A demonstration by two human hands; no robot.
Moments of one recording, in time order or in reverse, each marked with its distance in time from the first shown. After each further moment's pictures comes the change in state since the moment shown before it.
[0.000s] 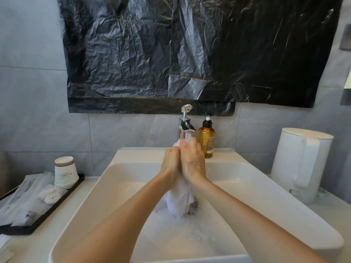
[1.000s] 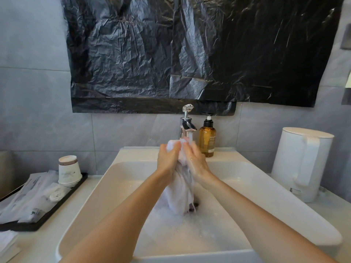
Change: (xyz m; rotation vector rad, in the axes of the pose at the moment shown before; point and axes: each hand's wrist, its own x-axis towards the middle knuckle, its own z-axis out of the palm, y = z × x) left_hand 0.015 0.000 -0.014 0.028 0.151 0.139; right_hand -0.006 0.003 -0.016 0.244 -0.349 0.101
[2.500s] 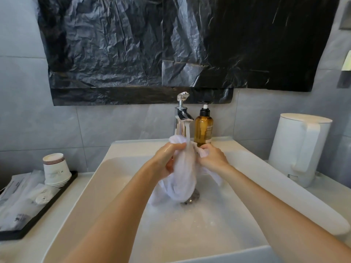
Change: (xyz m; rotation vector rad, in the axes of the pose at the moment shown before) left_hand 0.012 -0.003 -0.008 -0.018 -0.356 -0.359; right_hand 0.032 0.054 -0.054 -0.510 0.072 0.232
